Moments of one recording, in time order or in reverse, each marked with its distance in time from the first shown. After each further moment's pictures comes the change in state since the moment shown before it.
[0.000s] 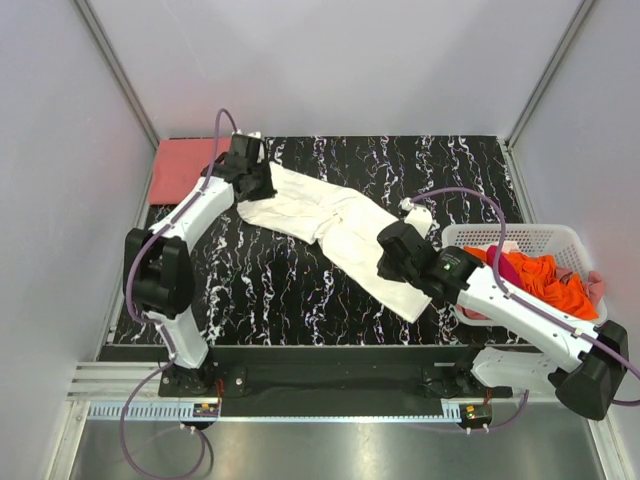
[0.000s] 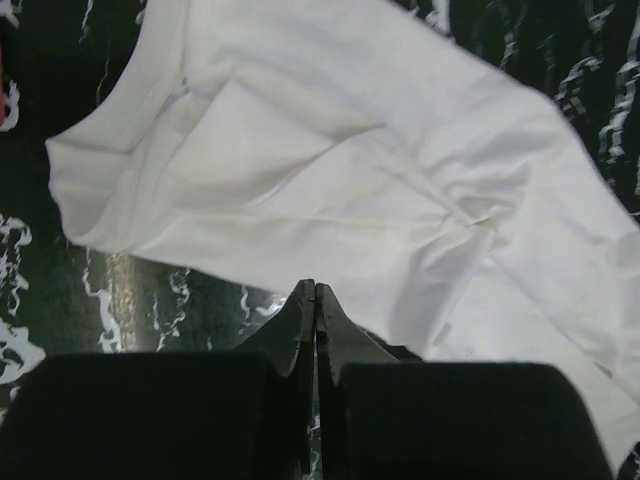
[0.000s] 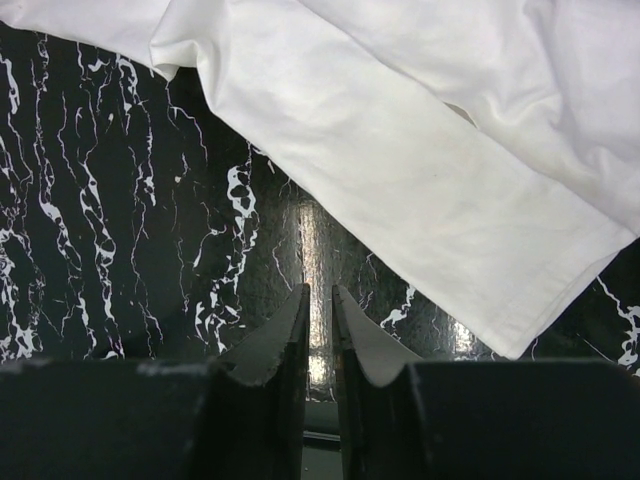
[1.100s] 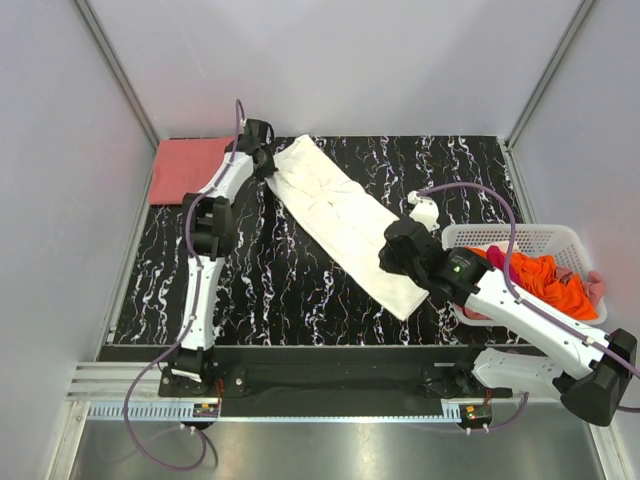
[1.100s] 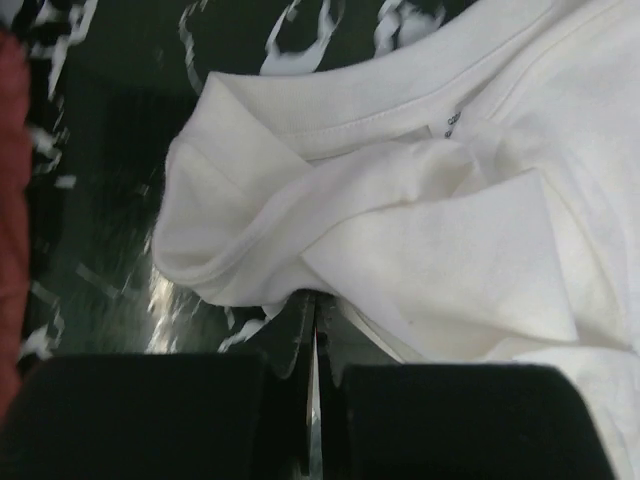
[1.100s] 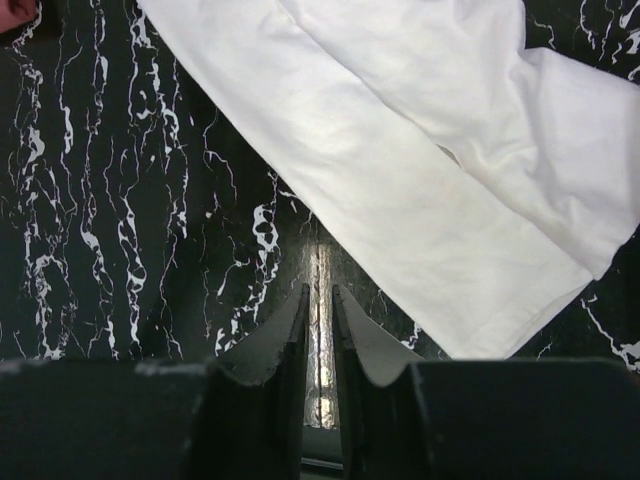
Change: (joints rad) left arm 0.108 0.777 0.787 -0.103 -0.107 0.059; right arm 0.000 -0.054 0.008 0.050 0.042 -0.045
